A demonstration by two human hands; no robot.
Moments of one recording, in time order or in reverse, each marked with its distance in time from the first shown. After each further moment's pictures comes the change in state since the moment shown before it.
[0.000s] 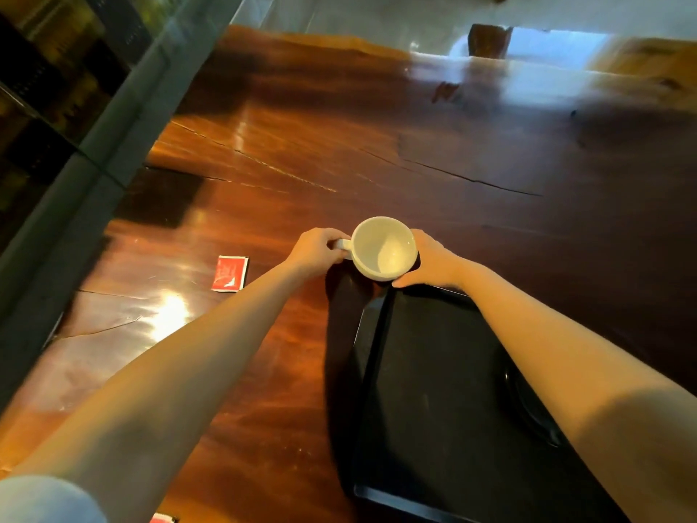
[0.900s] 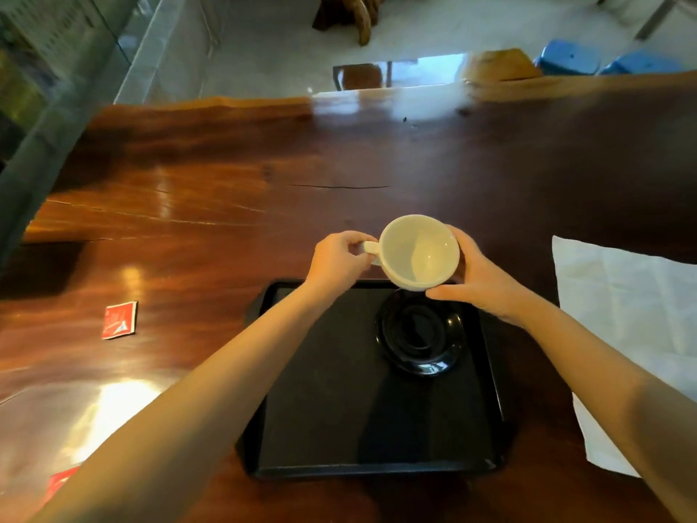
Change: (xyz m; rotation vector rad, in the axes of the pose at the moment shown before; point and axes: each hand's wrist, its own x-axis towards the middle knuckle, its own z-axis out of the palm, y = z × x) left_hand -0.098 0.215 0.121 -0.266 -0.049 0.207; right_hand -0.266 0.104 -0.082 0.499 0.331 -0.084
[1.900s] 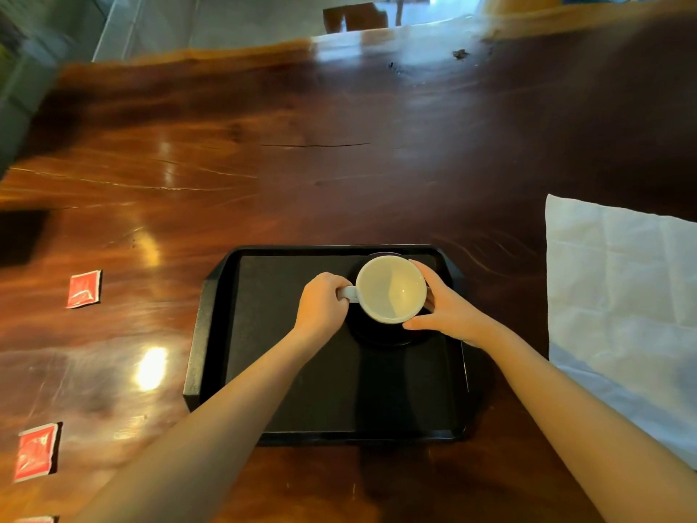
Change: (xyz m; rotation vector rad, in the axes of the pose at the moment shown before) left_hand -0.041 -0.070 0.092 0.449 -0.019 -0.096; right_hand -0.019 0.123 0.008 0.058 -0.130 0.211
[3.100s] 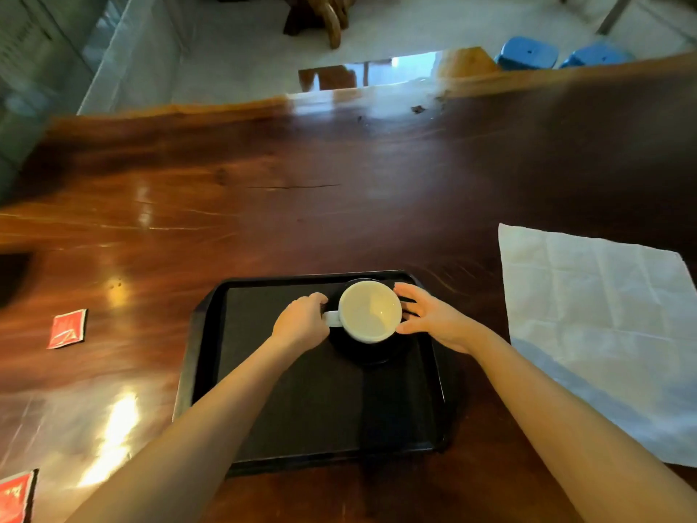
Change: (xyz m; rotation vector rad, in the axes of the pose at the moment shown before) left_hand -0.003 0.017 -0.034 0.231 -0.228 -0.013; right_hand -0.021 -0.028 -0.016 0.128 0.035 0.128
